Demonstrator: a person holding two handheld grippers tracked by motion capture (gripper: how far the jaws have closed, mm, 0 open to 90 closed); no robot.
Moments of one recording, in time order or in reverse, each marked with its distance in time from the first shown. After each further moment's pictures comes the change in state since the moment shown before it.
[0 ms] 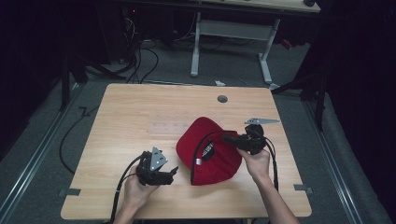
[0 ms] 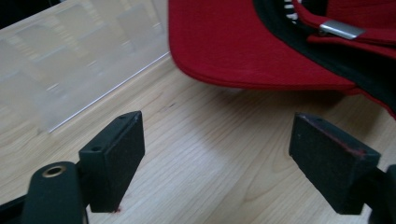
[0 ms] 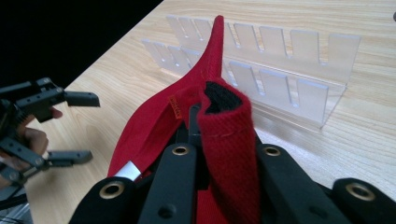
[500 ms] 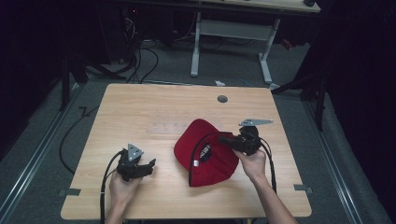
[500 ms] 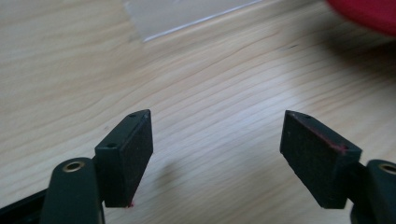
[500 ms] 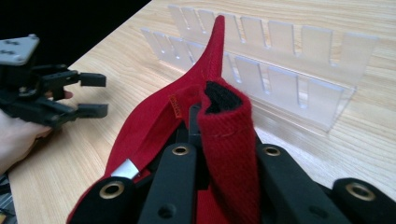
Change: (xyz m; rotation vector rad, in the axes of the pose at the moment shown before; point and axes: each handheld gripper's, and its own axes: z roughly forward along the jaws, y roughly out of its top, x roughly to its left) left arm 0.074 -0.012 -0.006 -0.044 0.209 -0.137; right arm 0.005 -0.002 0.011 0.022 -0.017 -0.058
